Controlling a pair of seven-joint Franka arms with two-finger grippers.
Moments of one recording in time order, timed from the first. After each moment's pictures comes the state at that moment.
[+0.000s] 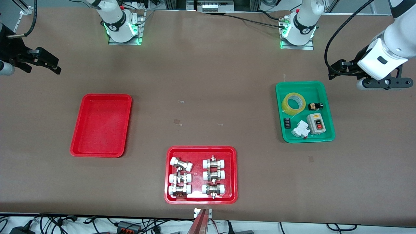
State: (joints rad) left arm -0.11 0.01 -0.01 -1.61 -0.01 1.49 -0.15; right arm -0.04 -0.02 0.09 -1.54 0.01 1.51 0.12
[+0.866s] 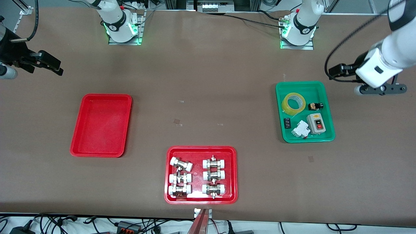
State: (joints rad) left arm -0.05 0.06 -0.01 -1.67 -0.01 1.49 -0.12; right arm -0.04 -0.01 0.09 -1.53 0.01 1.50 0.15
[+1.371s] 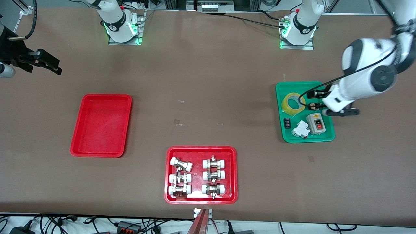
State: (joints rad) left arm -0.05 0.13 -0.02 -2.14 -0.01 1.97 -0.11; right arm -0.03 0.00 0.10 -1.52 0.01 1.50 0.15
